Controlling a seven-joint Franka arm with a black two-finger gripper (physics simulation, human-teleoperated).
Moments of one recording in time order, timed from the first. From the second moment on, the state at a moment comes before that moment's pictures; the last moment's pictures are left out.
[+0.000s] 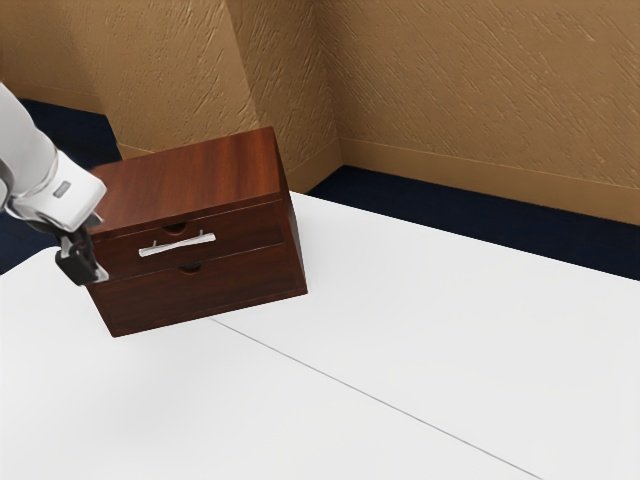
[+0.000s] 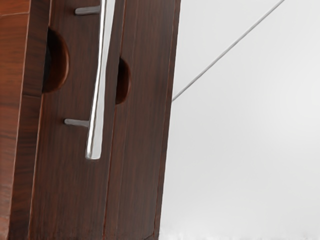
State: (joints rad) arm -0.02 -0.45 0.33 -2.11 0.40 2.07 0.86
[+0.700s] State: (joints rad) arm -0.05 -0.36 0.38 -2.15 0.38 2.23 0.95
